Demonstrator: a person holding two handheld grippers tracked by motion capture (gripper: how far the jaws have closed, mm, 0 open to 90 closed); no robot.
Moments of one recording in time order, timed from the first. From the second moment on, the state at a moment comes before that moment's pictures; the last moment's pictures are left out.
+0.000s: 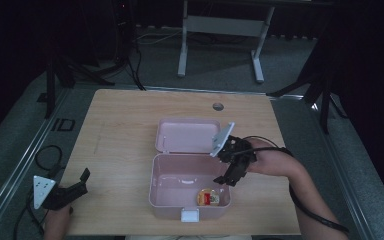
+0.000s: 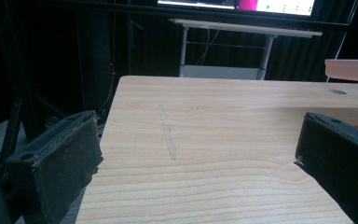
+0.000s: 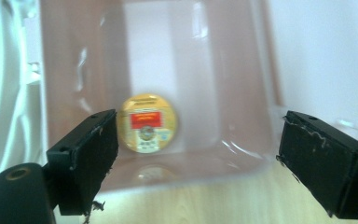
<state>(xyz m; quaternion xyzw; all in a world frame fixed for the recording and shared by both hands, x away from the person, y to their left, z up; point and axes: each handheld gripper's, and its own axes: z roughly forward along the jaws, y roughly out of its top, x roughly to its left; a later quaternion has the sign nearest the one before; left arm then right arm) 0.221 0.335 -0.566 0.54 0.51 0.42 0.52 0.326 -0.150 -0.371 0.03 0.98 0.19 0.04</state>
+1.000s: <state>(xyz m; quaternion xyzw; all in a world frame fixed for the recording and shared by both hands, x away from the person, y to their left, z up) 0.221 0.335 -0.566 0.54 0.51 0.42 0.52 0.357 -0.286 -0.512 0.29 0.88 0.34 0.14</state>
